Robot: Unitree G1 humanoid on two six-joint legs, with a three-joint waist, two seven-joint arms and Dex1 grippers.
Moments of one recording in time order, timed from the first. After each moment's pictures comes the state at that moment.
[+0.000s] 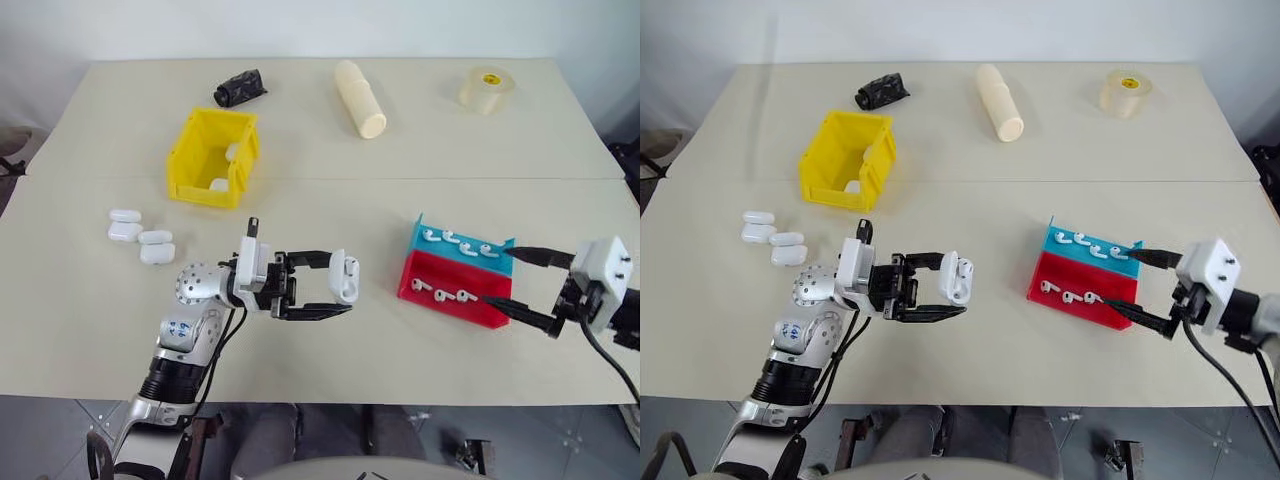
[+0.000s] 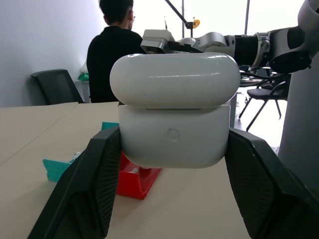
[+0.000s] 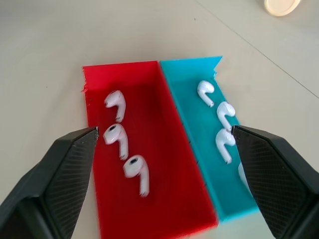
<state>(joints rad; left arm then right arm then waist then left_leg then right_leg) -0.35 0.31 -0.10 -0.03 -0.50 -0.01 -1.25 0.00 -0.95 -0.35 -0.13 0.50 0.24 1.12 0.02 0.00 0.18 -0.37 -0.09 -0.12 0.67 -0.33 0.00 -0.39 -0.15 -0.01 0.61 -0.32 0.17</state>
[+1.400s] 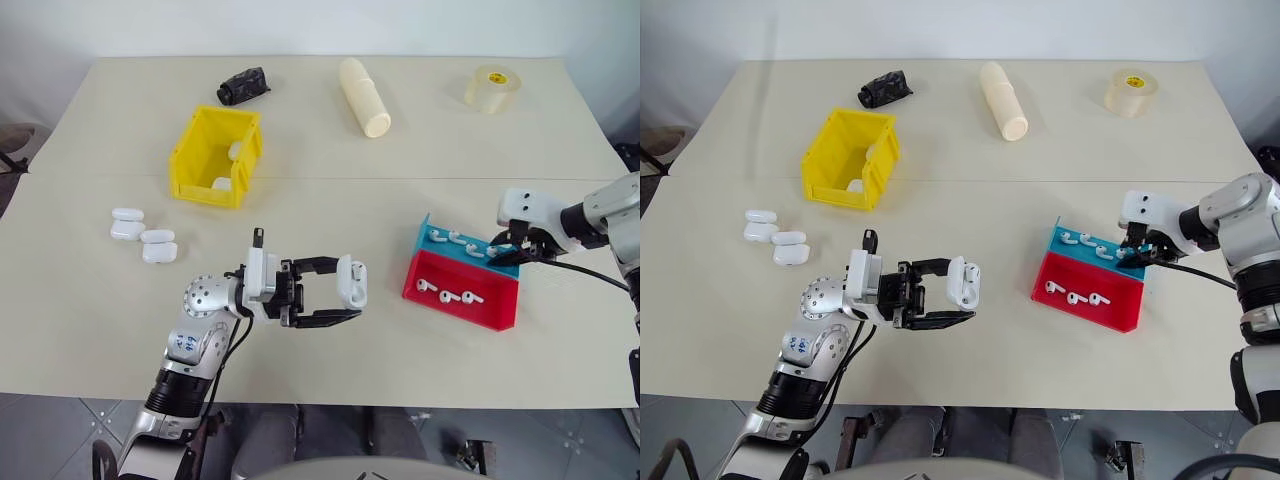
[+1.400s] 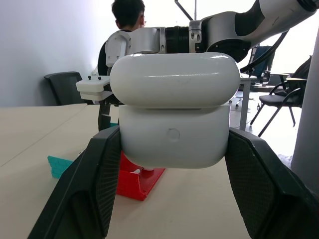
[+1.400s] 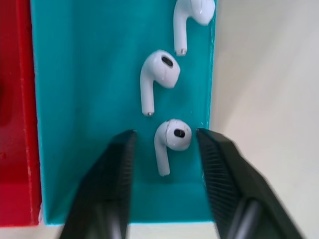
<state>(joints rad) -0.30 0.29 -0.14 -0.07 -0.49 -0.05 -1.18 -0.87 -0.98 0.31 0.63 -0.17 0.20 1.43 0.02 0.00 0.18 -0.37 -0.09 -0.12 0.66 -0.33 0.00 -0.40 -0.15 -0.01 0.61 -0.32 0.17</state>
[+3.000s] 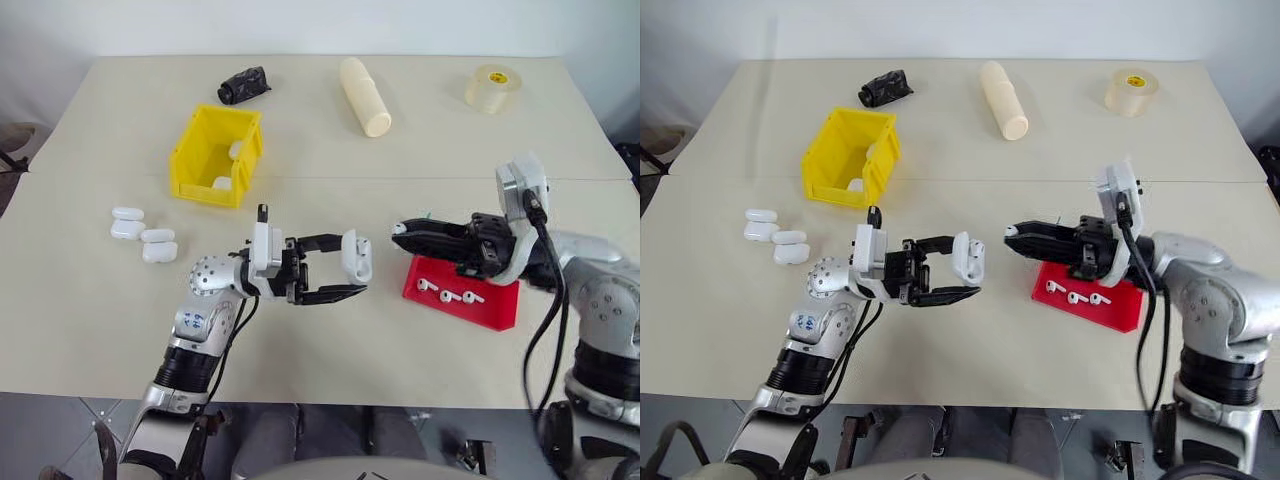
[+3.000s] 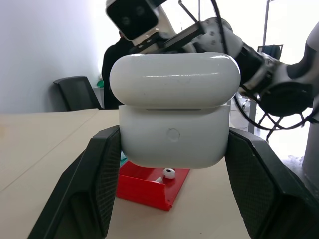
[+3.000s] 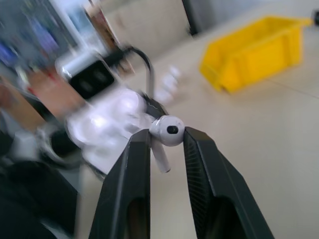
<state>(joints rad) -0.44 0.26 -0.12 0.05 -0.48 -0.05 -1.17 -0.44 -0.49 -0.34 -0.41 0.87 1.13 1.01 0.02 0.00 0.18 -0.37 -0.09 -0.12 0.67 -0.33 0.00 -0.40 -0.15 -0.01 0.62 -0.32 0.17</state>
